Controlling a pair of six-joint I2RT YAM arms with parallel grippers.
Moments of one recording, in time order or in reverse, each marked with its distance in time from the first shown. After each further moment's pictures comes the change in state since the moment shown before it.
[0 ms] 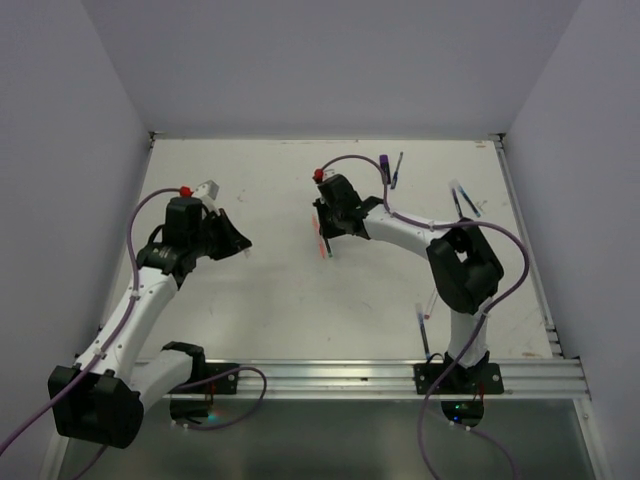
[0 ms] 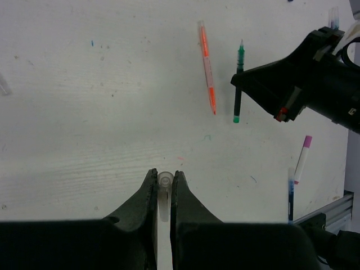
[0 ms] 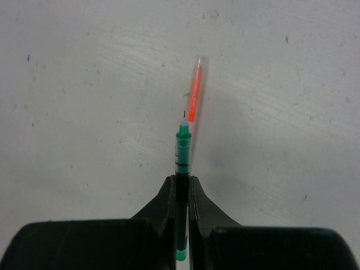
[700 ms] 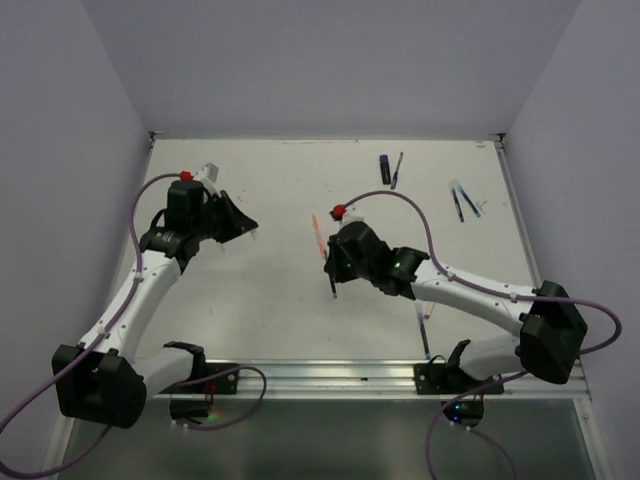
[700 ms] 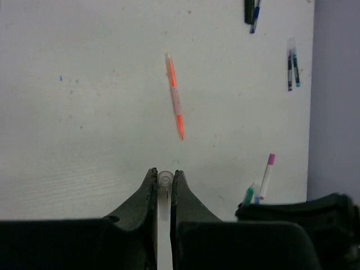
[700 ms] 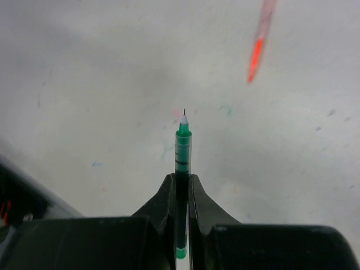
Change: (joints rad) left arm 0.000 0.137 0.142 0.108 0.052 -0.108; right arm 0.327 -0.552 -0.428 0.016 0.108 0.254
